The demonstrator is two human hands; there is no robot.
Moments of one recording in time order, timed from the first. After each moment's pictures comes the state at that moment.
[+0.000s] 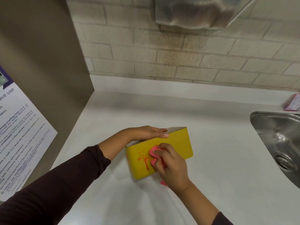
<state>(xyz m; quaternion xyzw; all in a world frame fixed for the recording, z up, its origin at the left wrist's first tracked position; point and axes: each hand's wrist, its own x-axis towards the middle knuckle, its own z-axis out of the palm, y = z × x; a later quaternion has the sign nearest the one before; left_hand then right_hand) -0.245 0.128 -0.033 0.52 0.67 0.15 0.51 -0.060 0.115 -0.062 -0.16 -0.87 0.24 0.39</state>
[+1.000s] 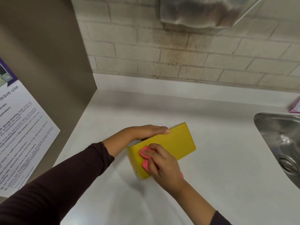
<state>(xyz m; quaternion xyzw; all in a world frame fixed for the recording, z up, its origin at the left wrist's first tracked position) -0.250 0.126 -0.036 0.48 0.65 0.21 0.54 -0.076 0.103 -0.057 -0.10 -0.88 0.29 0.35</state>
